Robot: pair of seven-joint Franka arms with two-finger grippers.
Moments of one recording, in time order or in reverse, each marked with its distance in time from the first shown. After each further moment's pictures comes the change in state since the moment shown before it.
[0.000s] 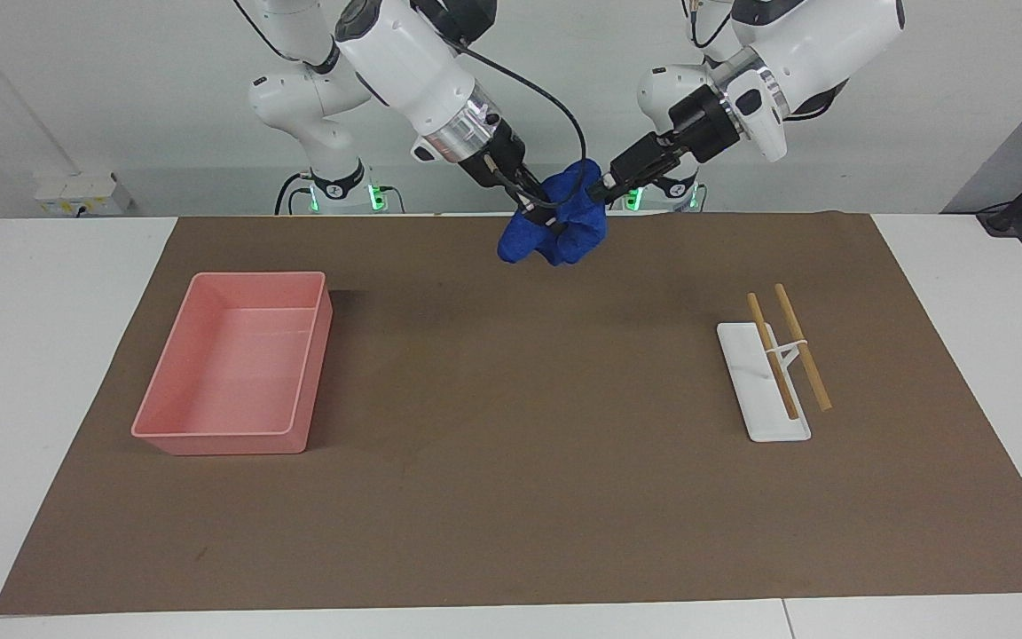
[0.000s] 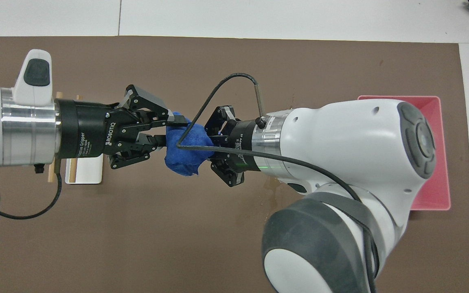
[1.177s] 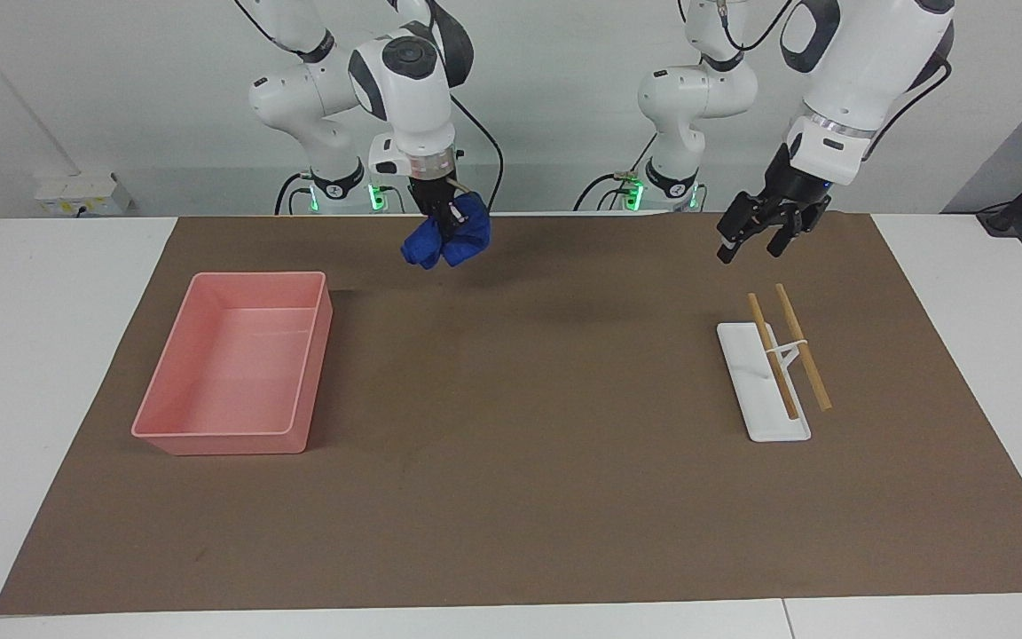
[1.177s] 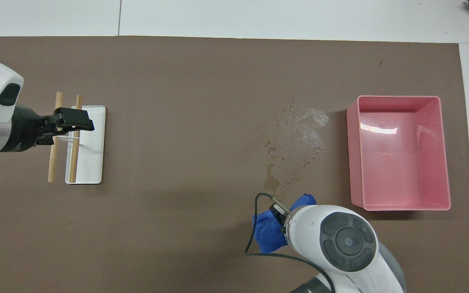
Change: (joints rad) left arm 0.132 0.001 0.029 -0.033 0.737 -0.089 0.457; right arm 0.072 -0.314 0.012 -0.651 -0.536 -0.022 -0.274
